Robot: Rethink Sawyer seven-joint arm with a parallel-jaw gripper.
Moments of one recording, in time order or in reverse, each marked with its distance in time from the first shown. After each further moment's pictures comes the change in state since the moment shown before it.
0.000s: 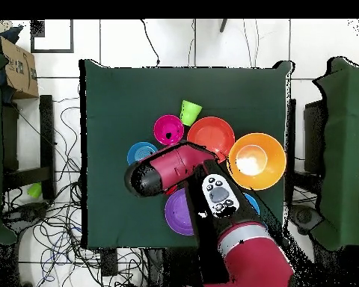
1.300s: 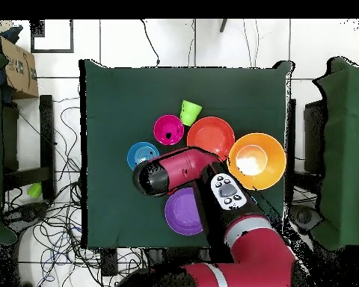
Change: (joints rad) arm -0.026 0.073 -0.025 -0.002 0.101 -0.027 0.000
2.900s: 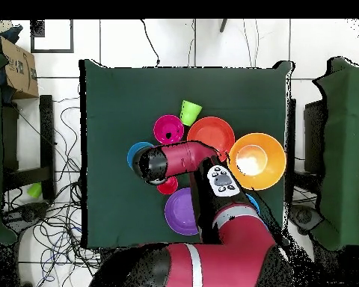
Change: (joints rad) arm 0.078 0.105 -0.105 -0.127 0.169 0.007 0.000
